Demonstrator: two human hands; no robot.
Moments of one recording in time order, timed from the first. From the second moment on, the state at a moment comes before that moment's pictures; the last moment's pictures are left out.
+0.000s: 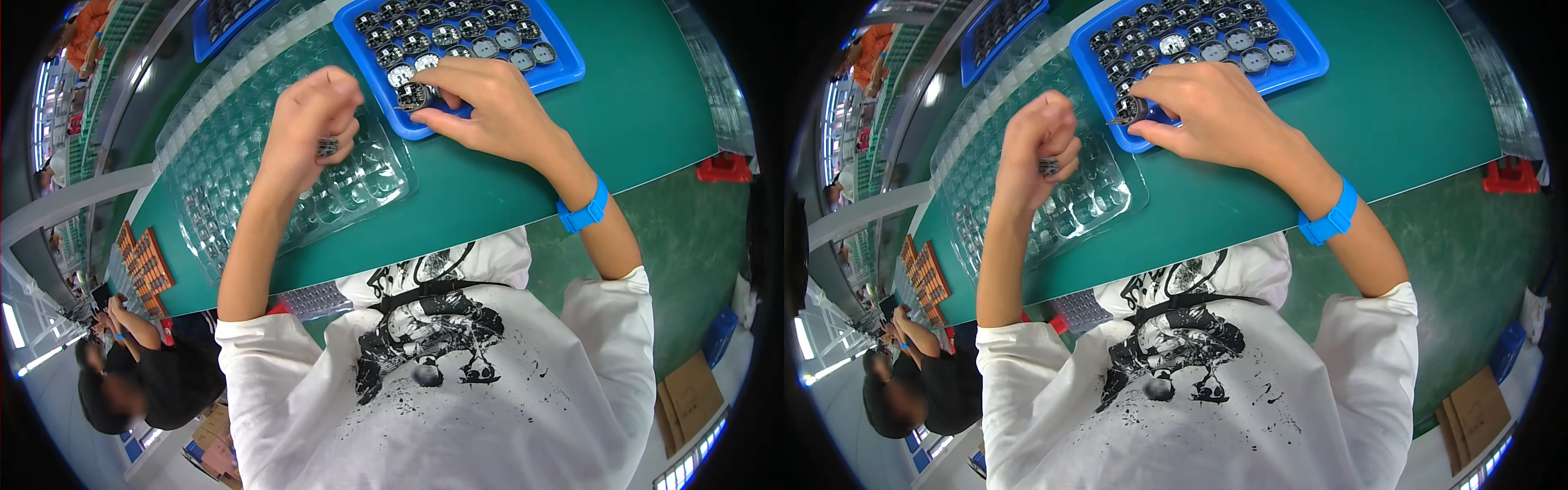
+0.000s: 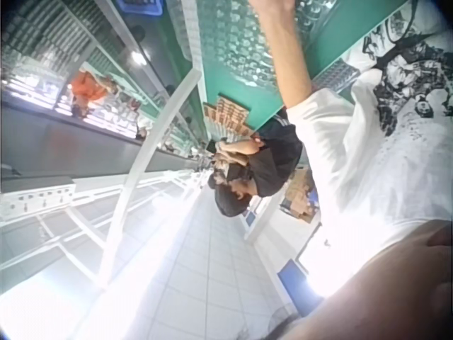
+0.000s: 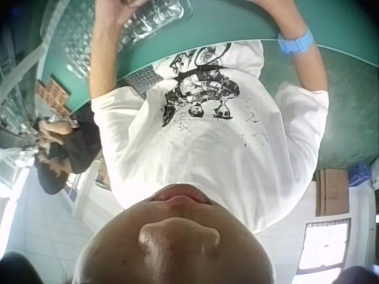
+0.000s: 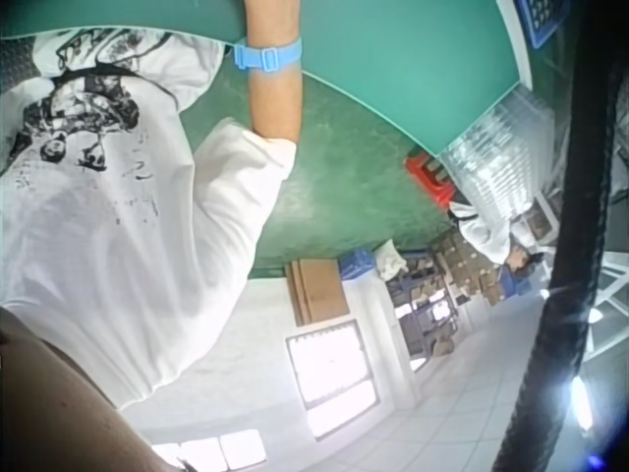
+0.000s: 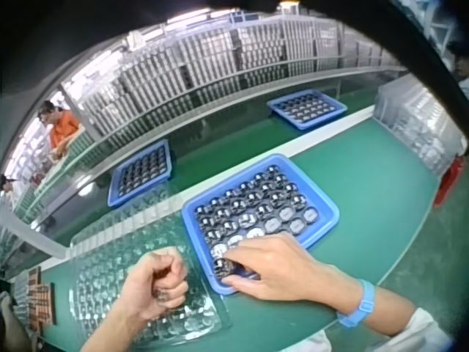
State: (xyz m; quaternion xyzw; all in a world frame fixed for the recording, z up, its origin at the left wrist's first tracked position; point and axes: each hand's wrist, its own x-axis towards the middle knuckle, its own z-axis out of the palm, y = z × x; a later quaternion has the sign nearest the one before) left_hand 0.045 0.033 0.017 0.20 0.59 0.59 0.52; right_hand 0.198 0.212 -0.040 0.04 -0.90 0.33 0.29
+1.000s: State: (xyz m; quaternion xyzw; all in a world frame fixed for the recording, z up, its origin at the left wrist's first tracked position) left_hand 0.072 0.050 -0.011 0.65 0.69 0.31 -0.01; right_hand 0.198 0.213 -0.040 0.05 -0.91 0.29 0.30
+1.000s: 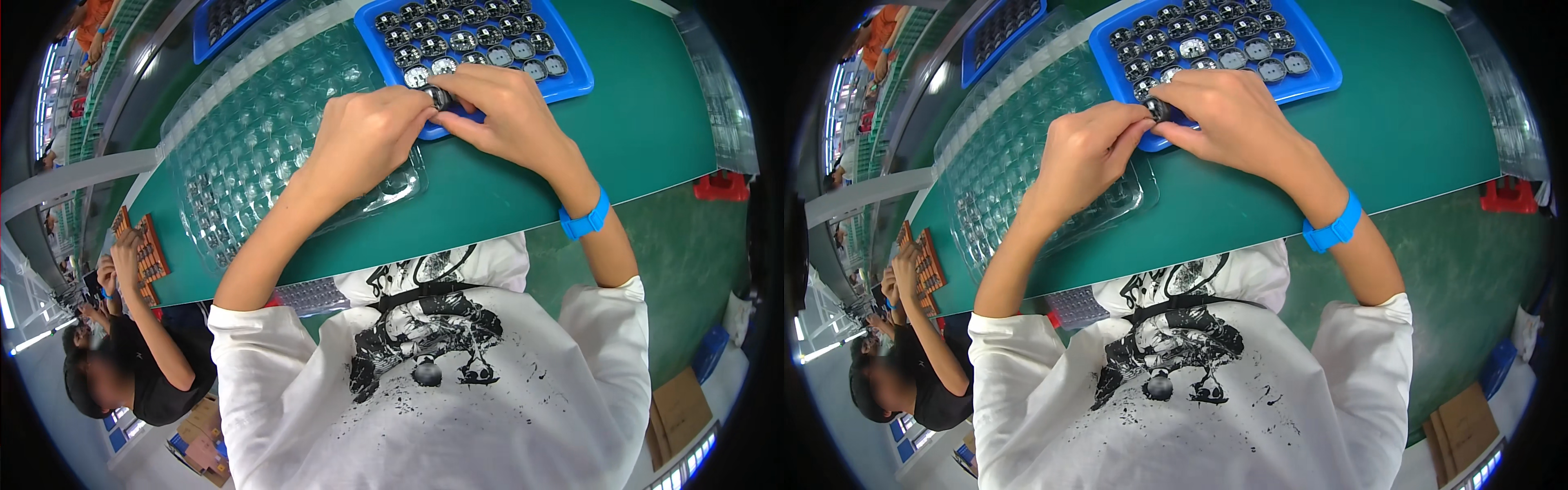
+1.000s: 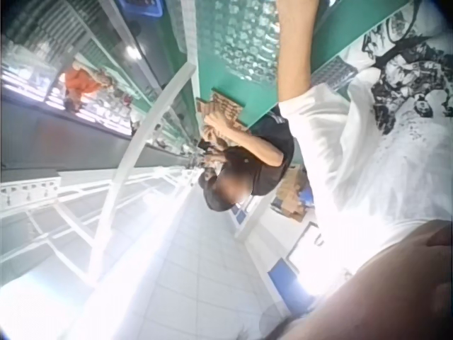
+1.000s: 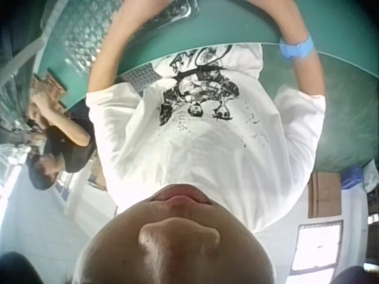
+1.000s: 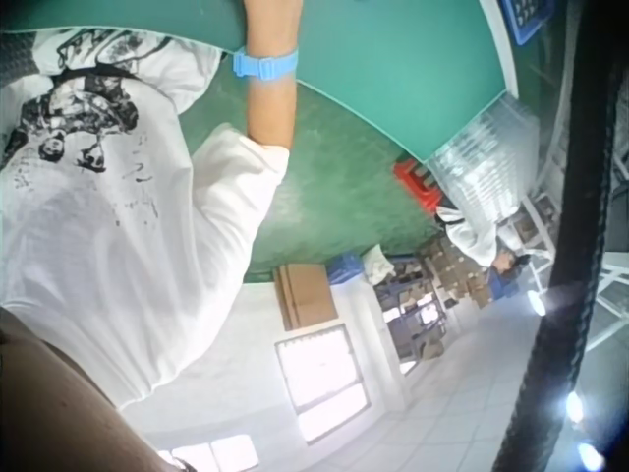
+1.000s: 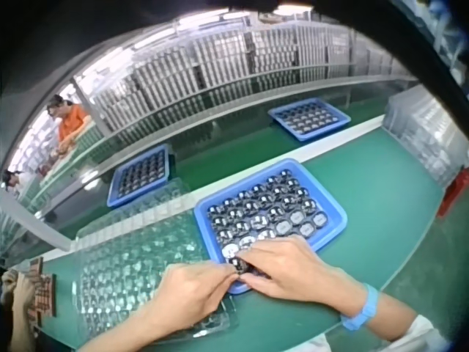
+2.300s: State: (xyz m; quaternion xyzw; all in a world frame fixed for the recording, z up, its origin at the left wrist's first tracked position) left_hand 0.115 0.025 -0.001 0.20 0.59 0.74 0.25; right_hand 0.213 0.126 -0.022 0.03 -0.81 0.52 0.26
